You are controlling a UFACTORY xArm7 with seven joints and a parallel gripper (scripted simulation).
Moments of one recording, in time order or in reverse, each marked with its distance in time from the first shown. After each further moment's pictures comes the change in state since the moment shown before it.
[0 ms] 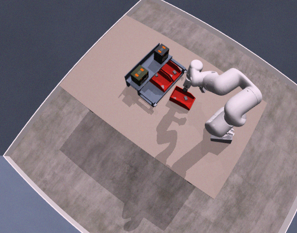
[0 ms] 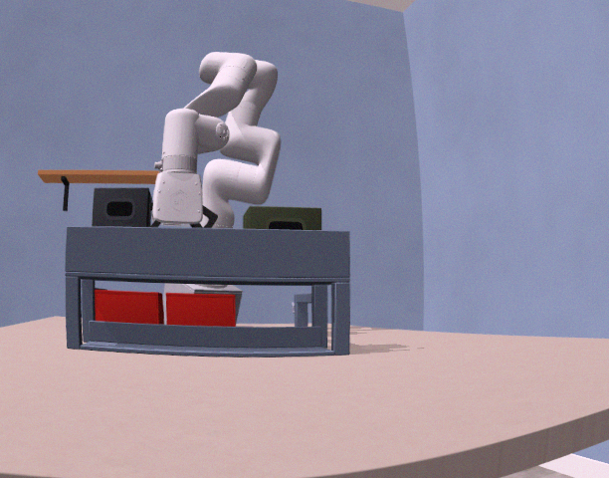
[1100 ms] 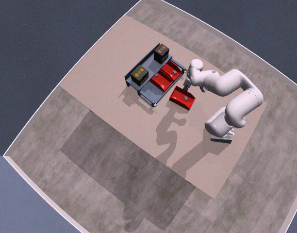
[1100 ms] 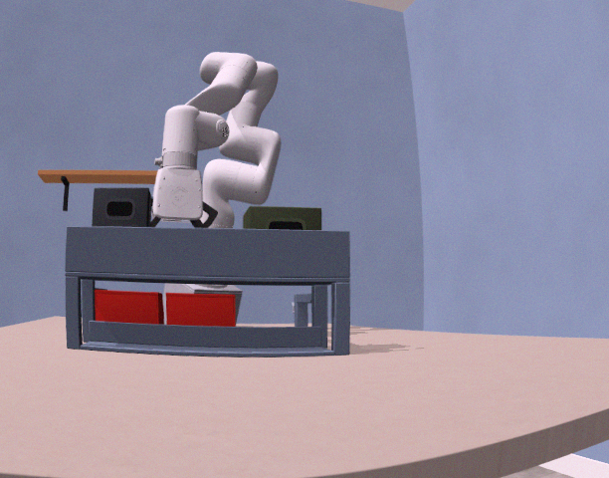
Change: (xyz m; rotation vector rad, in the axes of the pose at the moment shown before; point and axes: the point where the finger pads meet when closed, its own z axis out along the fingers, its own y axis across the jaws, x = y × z) arm 0.000 0.000 -0.008 0.000 0.000 0.000
